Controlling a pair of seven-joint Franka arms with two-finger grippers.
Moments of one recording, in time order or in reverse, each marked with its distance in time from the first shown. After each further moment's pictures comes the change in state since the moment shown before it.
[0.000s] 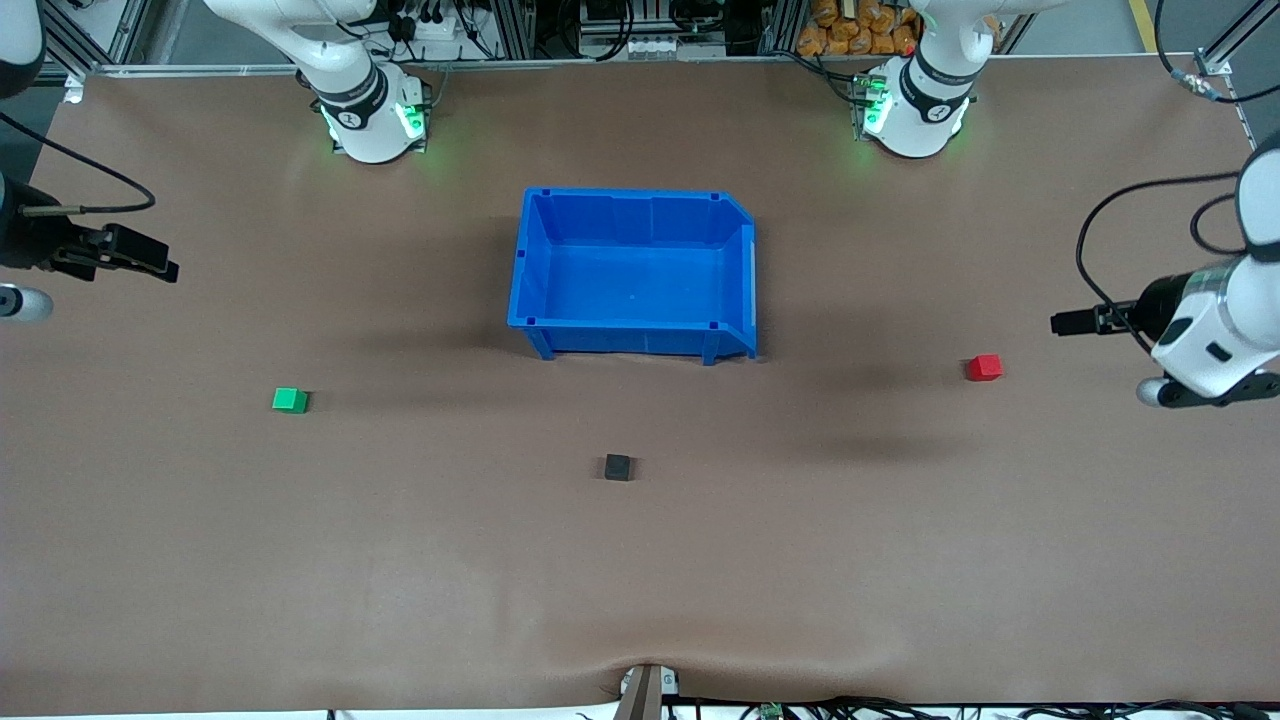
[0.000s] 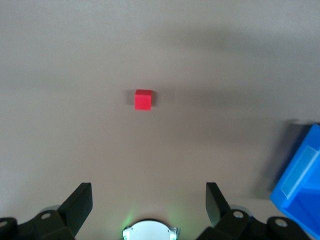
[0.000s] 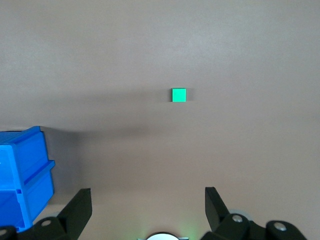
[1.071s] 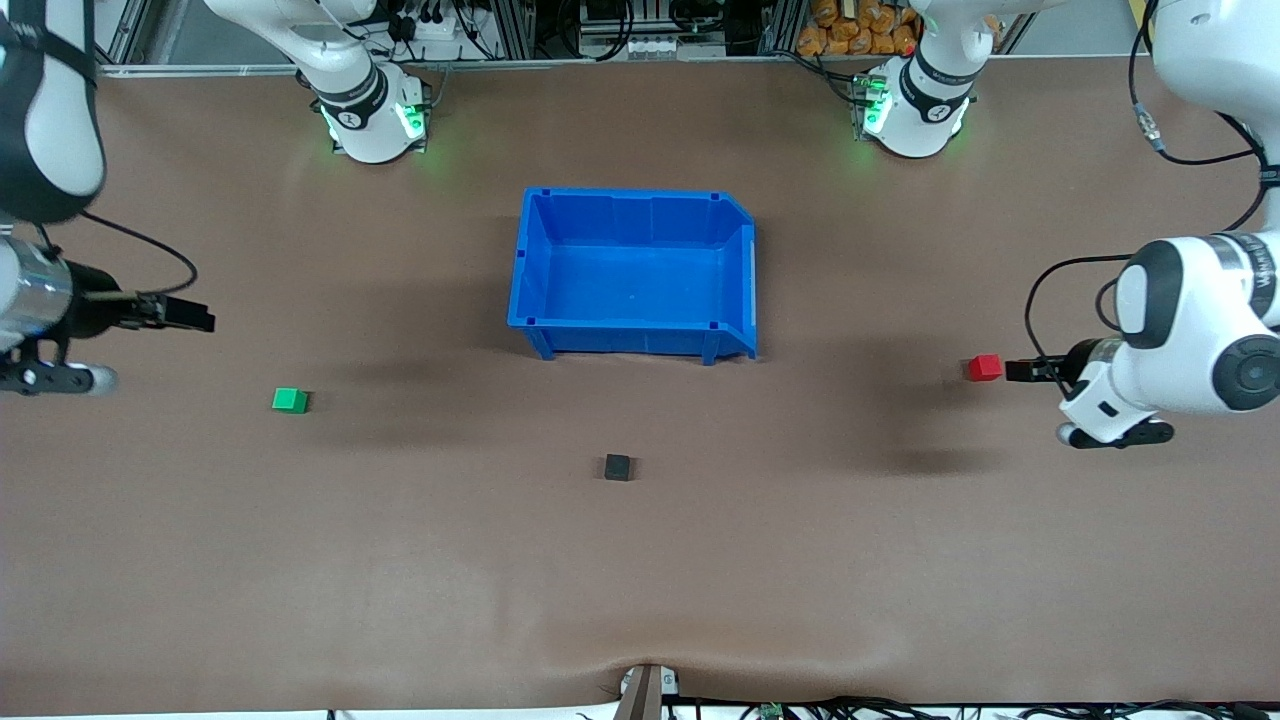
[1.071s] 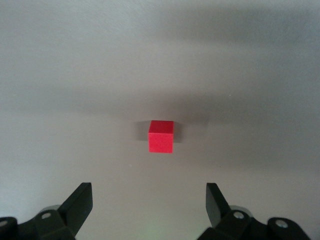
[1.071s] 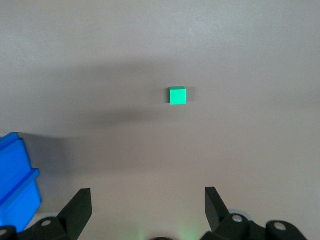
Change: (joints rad) left arm 0.001 0.116 -0.012 -0.236 0.101 0.319 0.001; right arm -0.004 0.178 -0.007 0.003 -0.003 0.058 0.000
